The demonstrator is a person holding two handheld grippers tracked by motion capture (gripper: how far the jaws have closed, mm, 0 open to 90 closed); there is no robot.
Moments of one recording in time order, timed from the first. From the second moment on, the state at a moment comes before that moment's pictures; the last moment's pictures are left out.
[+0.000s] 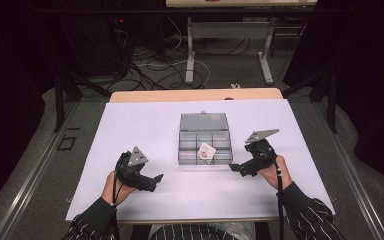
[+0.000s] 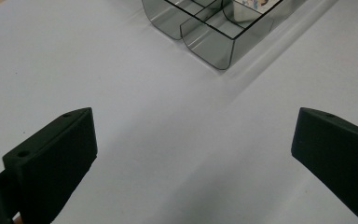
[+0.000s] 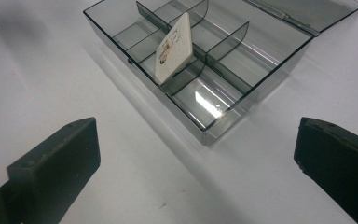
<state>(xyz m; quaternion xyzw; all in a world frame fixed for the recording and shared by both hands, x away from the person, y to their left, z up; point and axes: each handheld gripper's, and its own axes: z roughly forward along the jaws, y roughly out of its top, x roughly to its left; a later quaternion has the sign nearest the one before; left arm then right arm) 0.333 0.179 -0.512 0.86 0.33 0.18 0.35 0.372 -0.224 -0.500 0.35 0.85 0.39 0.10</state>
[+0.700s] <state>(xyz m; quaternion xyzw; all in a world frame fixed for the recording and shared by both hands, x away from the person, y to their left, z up) 0.377 0.128 -0.503 0.87 0.32 0.16 0.35 0.372 -0.227 -0.506 0.33 0.85 0.40 0.09</state>
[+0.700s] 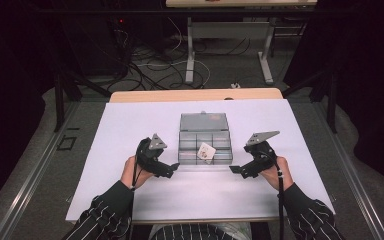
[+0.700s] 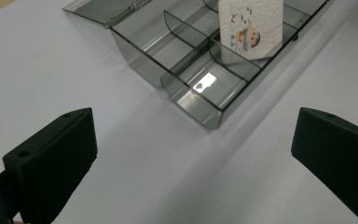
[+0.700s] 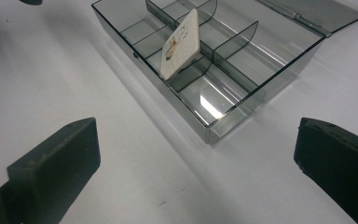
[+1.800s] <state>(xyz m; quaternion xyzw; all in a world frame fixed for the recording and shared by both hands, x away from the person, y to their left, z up) 0.444 0.063 -0.510 0.86 0.33 0.13 0.36 0.373 -0.231 -0.504 0.33 0.85 0.38 0.11</state>
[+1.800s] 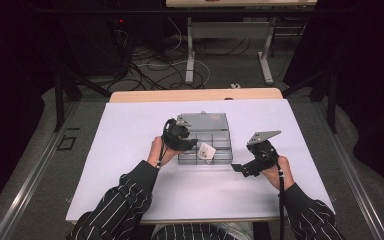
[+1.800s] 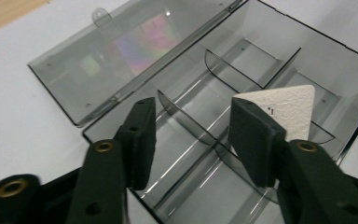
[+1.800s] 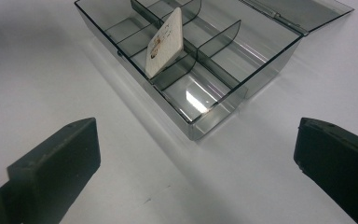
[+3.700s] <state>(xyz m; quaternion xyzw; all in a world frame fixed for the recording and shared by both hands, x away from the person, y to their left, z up) 0.443 0.051 -0.537 0.86 0.35 0.09 0.35 0.465 -0.224 -0.507 0.47 0.78 0.38 0.16</state>
